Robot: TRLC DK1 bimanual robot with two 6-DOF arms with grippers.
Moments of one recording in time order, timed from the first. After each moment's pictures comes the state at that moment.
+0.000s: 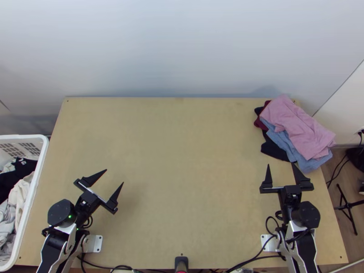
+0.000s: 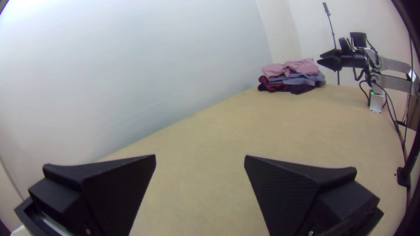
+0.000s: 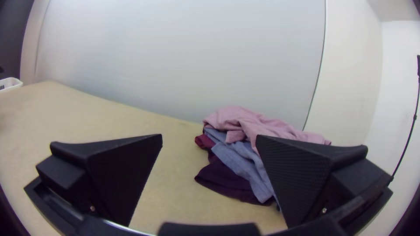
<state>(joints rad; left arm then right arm) -0.26 0.00 0.06 -0.22 0.24 0.31 0.12 0.00 0.01 0.01 0.12 -0.21</state>
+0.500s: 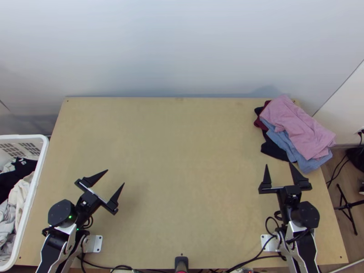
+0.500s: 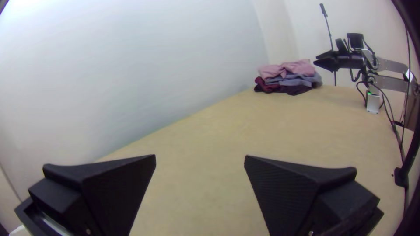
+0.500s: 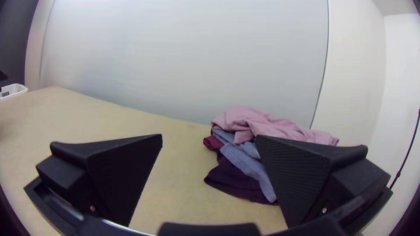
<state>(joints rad) -0.29 0.00 0.06 -0.22 0.24 0.30 0.15 0.00 0.01 0.01 0.11 -0.18</state>
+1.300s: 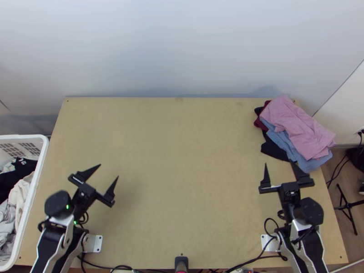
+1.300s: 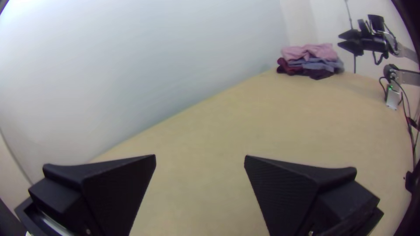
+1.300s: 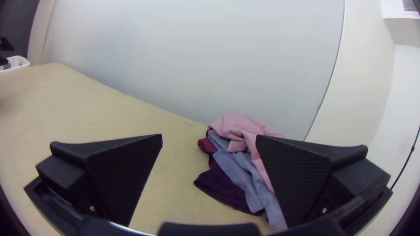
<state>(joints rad) -0.16 0.24 0.22 -0.20 0.20 0.38 0.22 0.13 0.14 -0.04 0.17 -0.32</state>
